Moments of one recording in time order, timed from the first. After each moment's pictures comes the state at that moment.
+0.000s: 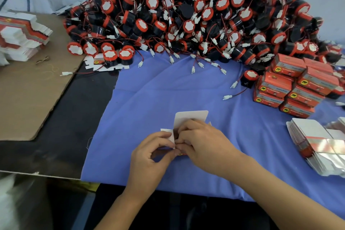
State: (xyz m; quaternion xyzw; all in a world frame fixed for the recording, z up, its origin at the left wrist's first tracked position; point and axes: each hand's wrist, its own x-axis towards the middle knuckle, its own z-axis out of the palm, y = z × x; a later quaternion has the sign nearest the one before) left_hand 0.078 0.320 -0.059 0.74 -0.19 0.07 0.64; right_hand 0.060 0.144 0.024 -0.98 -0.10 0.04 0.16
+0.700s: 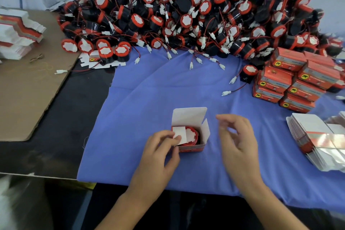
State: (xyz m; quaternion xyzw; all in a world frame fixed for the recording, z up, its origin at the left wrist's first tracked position) left_hand 0.070 0.312 -0.065 0.82 -0.27 0.07 0.50; right_hand 0.020 0.121 -0.005 -0.81 0.15 -0.29 0.49
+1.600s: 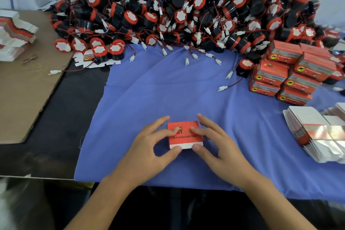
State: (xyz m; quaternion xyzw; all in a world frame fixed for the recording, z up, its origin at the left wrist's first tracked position) left_hand 0.098 0.327 -0.041 0.83 -0.29 -0.06 0.46; right_hand 0.014 0.095 -0.048 -0.89 -0.02 -0.08 0.45
